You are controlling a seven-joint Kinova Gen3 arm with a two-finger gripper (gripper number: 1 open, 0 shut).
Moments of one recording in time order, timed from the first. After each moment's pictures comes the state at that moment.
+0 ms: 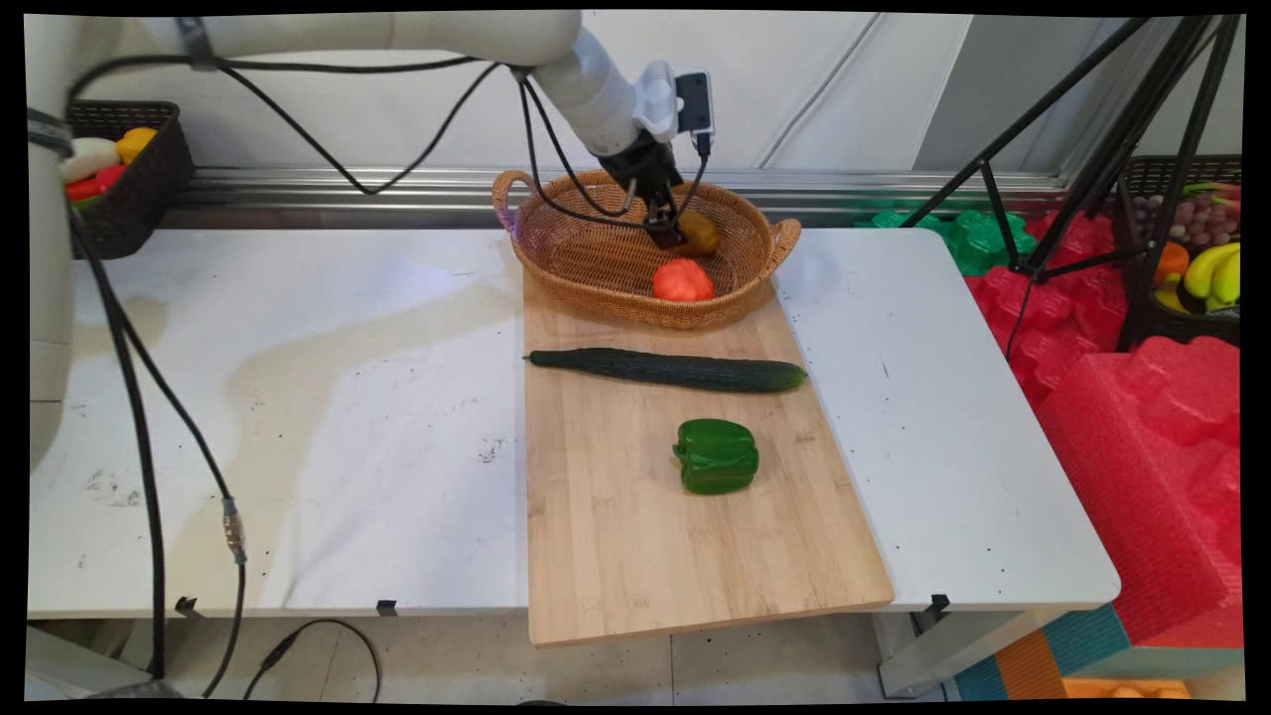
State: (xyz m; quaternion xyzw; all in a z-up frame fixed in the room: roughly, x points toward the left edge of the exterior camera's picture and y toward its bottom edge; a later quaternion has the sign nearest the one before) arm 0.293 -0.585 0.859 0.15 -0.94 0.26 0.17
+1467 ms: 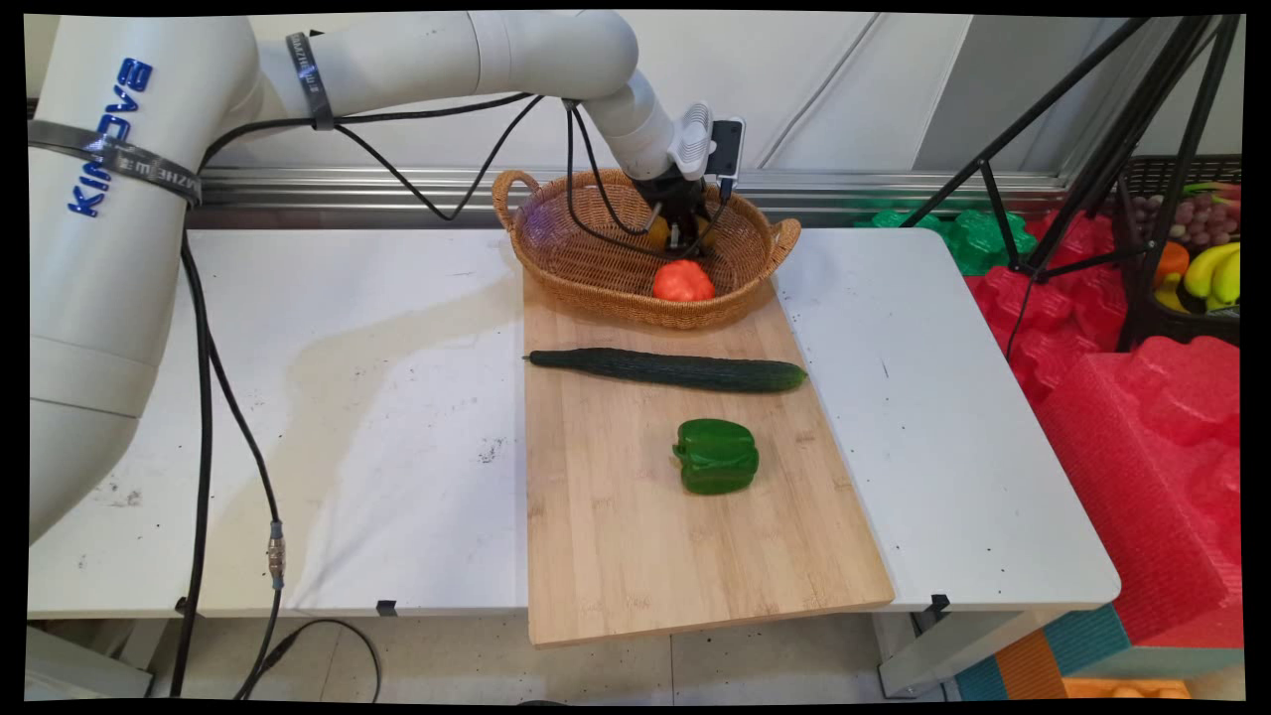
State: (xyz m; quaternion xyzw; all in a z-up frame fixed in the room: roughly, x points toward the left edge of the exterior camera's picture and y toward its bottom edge) arm 0.265 -0.630 0.813 0.06 -0.96 0.25 0.13
